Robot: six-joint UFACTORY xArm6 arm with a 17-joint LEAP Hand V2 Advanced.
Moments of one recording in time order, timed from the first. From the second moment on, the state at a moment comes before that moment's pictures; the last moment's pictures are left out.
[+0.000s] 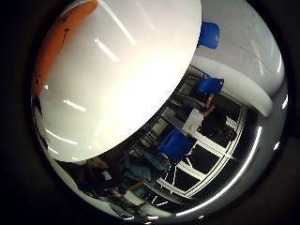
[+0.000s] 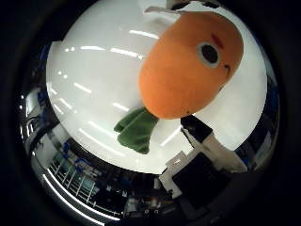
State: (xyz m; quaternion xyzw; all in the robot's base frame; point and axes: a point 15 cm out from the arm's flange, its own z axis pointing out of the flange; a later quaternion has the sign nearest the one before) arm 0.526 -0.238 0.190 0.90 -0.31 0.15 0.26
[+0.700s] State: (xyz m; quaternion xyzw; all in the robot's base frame) arm 0.505 -0.251 0.215 0.90 -0.32 0.15 0.26
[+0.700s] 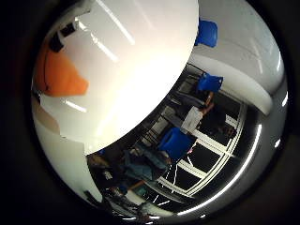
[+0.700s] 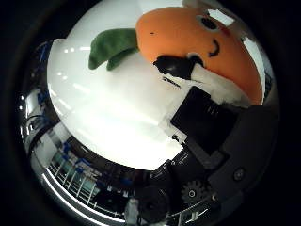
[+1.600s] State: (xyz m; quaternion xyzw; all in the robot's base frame) arm 0.414 -0.189 0.344 0.89 -0.45 0.06 0.09
